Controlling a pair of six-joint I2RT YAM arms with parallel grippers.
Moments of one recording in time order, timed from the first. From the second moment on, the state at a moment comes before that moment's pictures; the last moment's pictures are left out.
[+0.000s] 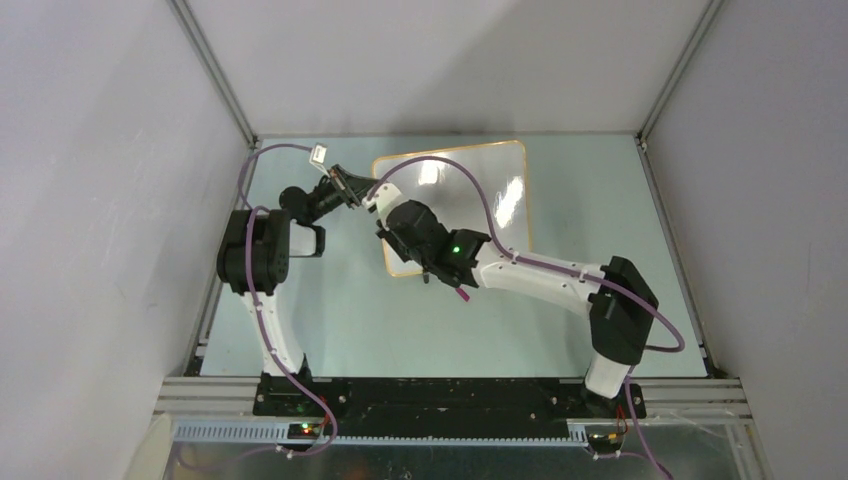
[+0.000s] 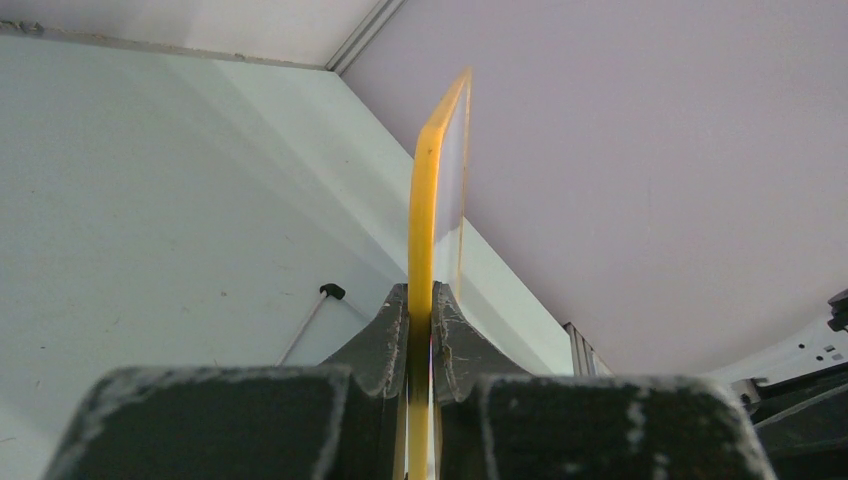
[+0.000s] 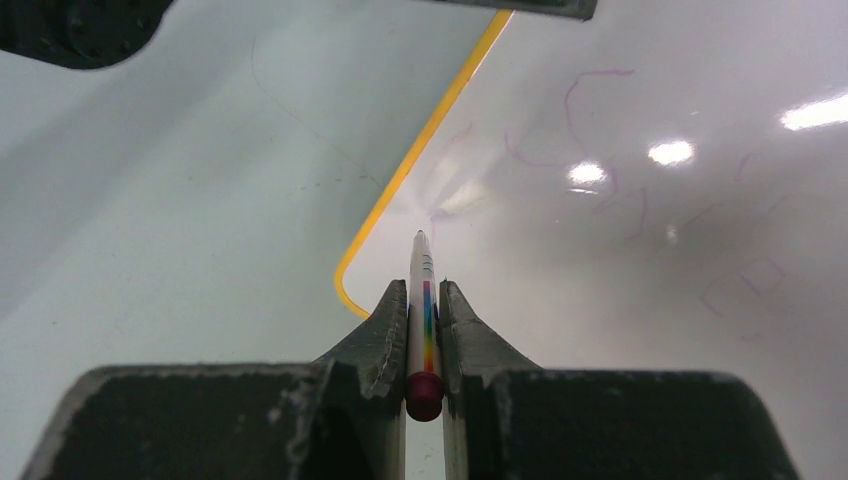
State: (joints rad) left arm -0.01 2.04 0.90 1.51 0.98 -1.11; right arm 1.07 1.76 1.45 -0.23 0.38 0.00
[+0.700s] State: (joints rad) left arm -0.01 2.04 0.90 1.51 0.98 -1.11; right arm 1.00 1.71 1.45 -0.23 0.38 -0.01
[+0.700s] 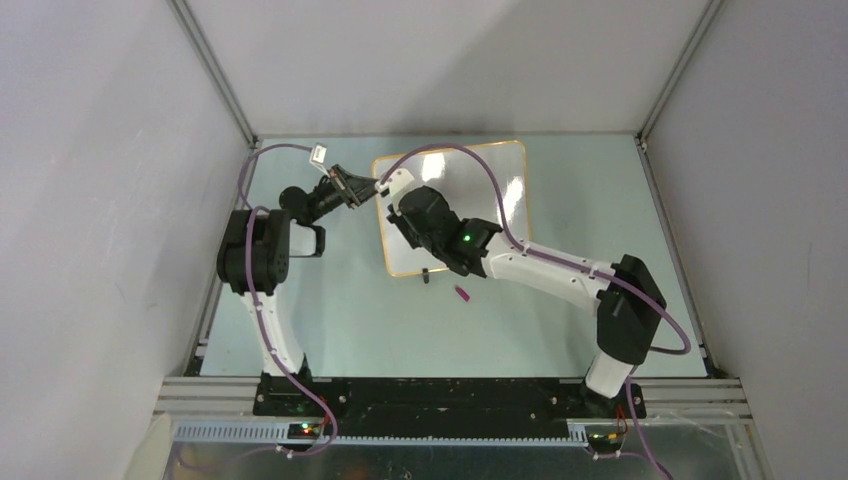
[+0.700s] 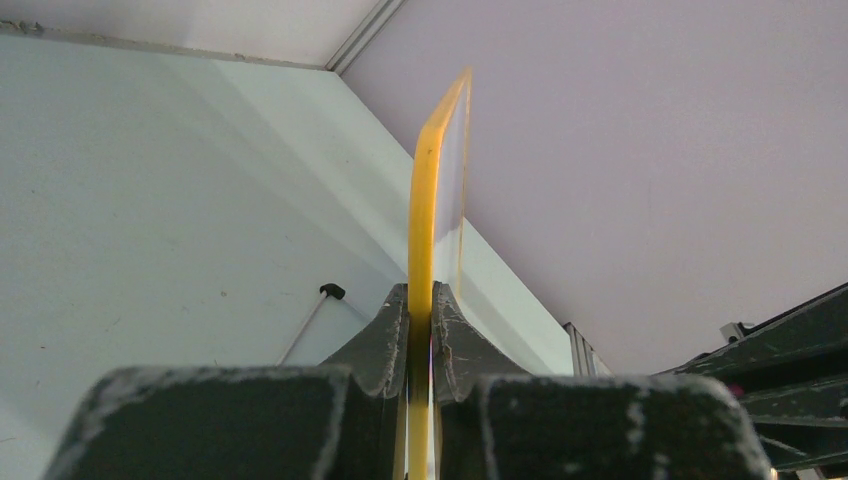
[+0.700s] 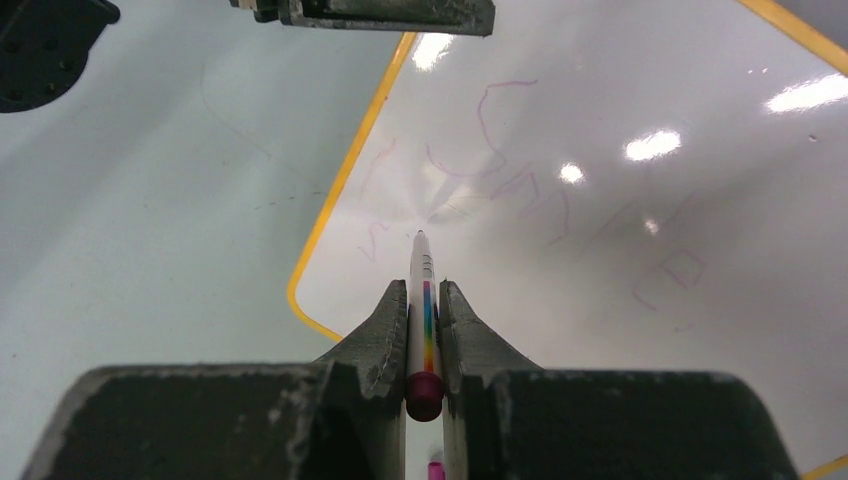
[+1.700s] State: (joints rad) left arm -0.01 2.04 0.90 1.51 0.98 -1.11; right arm 0.99 1.80 1.53 -0.26 0.36 -0.03
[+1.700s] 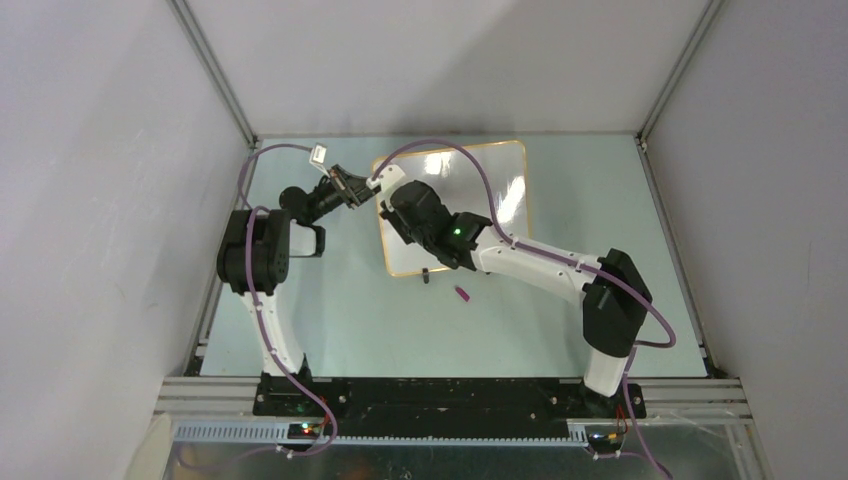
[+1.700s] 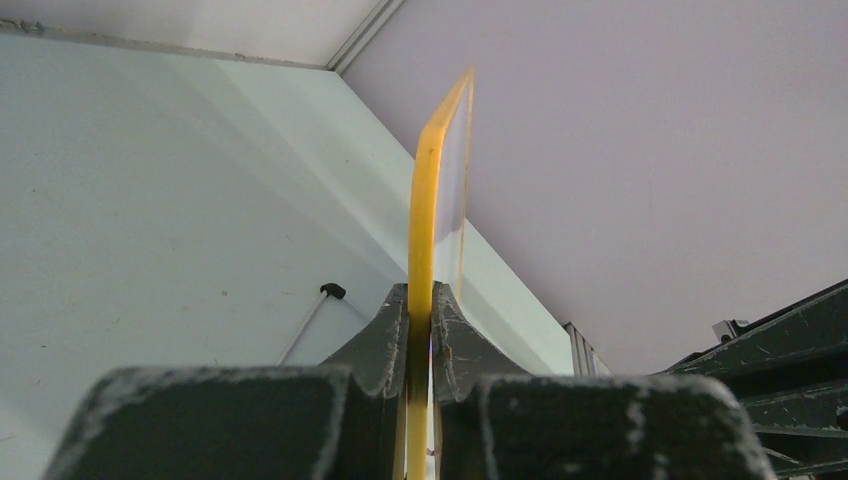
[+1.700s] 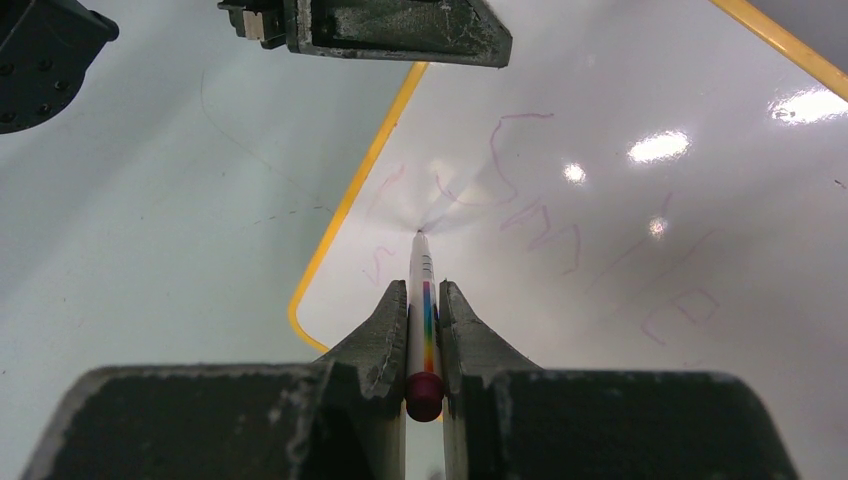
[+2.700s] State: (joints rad) left arm -0.01 2.04 0.90 1.51 0.98 -1.11; right arm 1.04 1.79 1.44 -0.26 0.36 0.01
